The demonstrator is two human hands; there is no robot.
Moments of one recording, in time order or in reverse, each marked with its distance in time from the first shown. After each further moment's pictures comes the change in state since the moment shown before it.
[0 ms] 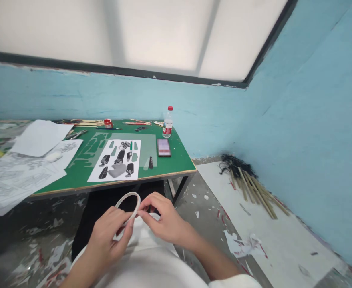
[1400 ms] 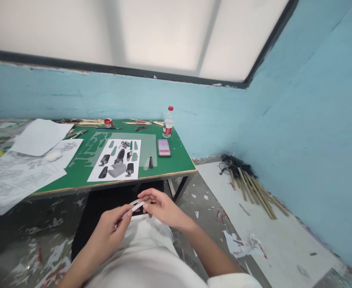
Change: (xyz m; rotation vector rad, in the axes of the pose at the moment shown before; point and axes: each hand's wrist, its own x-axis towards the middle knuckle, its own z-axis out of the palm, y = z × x) left_hand -0.006 -0.019 0.003 -0.225 -0.300 -0.450; right_hand 0.010 0.031 0.000 0.596 -0.150 0.463
